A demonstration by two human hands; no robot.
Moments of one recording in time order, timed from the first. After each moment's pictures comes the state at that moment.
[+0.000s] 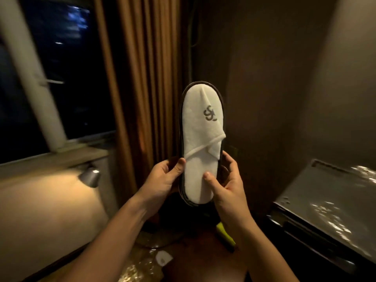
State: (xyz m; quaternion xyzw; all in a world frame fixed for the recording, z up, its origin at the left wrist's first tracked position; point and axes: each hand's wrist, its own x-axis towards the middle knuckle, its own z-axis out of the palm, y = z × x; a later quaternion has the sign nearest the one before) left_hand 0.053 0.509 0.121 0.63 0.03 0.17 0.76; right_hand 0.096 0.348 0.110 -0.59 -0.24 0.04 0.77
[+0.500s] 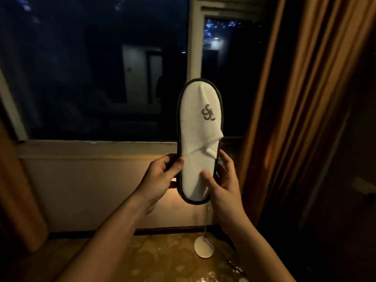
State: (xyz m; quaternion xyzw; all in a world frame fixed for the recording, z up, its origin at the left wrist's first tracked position) left_hand -0.230 0.824 0.122 0.66 0.24 0.41 0.58; right_hand -0.097 0.718 0.106 -0.50 -0.45 0.22 0.71
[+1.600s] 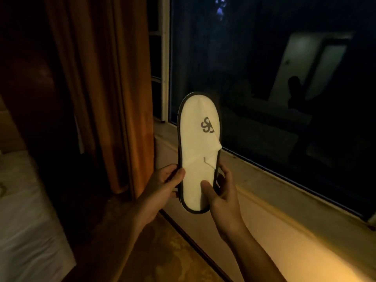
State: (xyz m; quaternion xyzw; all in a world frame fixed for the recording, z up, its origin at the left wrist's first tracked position) left_hand -0.410 1.214 0.053 0.45 0.55 0.58 0.40; right_hand -0.252 1.245 0.037 -0.34 -0.59 0.53 0.52
